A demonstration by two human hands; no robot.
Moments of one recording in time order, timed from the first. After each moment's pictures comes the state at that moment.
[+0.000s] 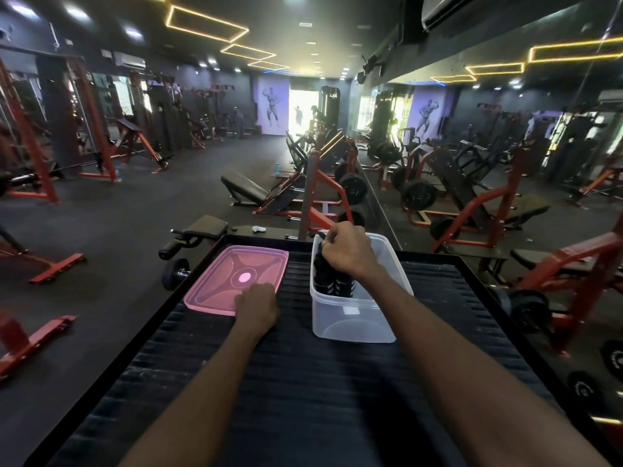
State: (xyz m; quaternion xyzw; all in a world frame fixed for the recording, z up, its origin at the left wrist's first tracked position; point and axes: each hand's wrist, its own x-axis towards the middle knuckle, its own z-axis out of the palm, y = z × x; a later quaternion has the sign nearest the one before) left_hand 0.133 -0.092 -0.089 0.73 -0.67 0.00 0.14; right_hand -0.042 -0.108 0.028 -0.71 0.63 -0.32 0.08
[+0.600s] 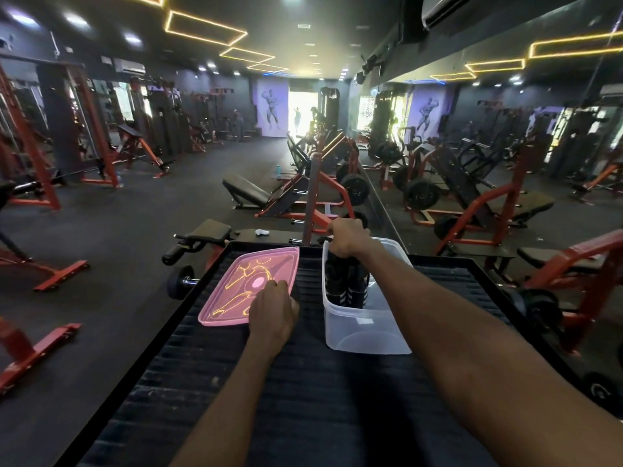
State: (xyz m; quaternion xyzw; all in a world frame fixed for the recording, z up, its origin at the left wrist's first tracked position) left_hand 0.125 -0.085 -0.081 0.69 -0.66 0.01 0.31; right_hand -0.029 -0.189 0.033 -0.75 0.65 -0.12 0.04
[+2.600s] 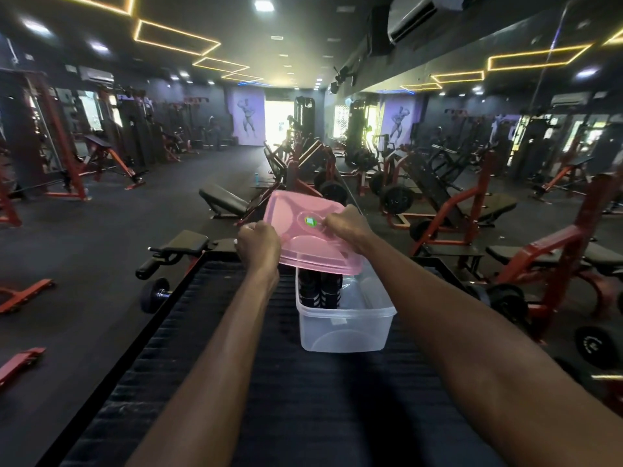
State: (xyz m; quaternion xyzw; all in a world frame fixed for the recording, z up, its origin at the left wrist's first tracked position) left_hand 0.080 -0.103 0.054 0.61 -0.33 -0.30 0.65; right_hand -0.074 -0.184 0.059 -0.58 0.67 -0.40 0.25
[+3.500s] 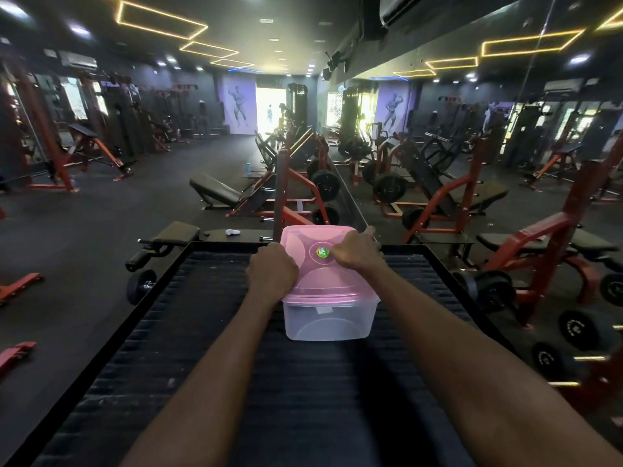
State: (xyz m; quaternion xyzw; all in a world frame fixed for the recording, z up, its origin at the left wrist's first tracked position) left_hand 0.045 -0.095 0.002 0.74 -0.62 -0.06 0.25; right_hand -0.112 -0.140 0.006 -0.59 0.77 -0.23 0.11
